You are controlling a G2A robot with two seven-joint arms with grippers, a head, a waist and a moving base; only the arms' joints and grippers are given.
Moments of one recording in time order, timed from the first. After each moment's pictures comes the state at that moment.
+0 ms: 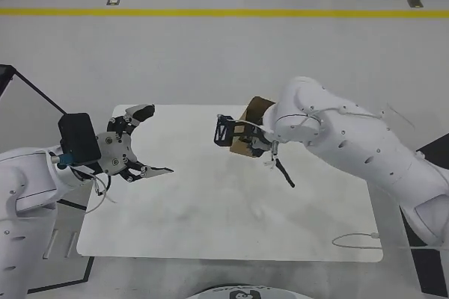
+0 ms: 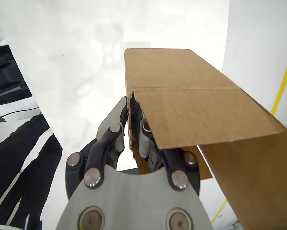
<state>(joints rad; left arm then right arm) 1.48 -0.85 -1.70 -2.08 0.93 -1.01 -0.02 -0.36 -1.08 0.43 -1.63 -0.51 -0.40 1.42</state>
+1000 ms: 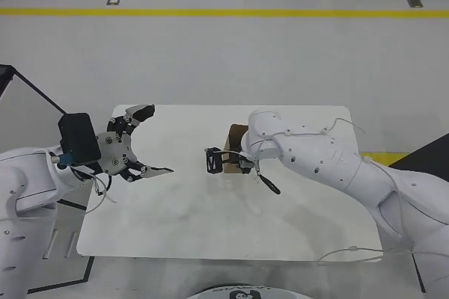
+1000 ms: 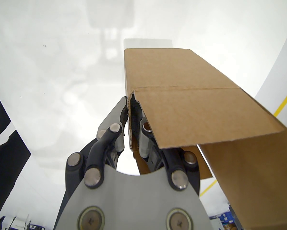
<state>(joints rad) 1.48 -0.85 -1.70 -2.08 0.93 -1.01 -0.02 -0.40 -1.25 0.20 -1.33 -0.70 -0.62 1.19</state>
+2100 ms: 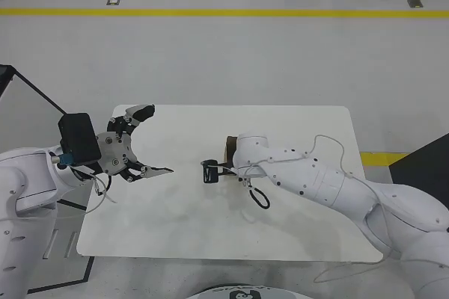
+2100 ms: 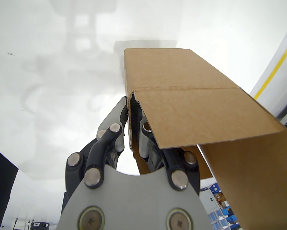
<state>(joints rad) 1.48 -0.85 -1.70 -2.08 0.93 -1.01 -0.02 -0.51 -1.30 0.19 -1.34 -0.96 -0.49 1.21</state>
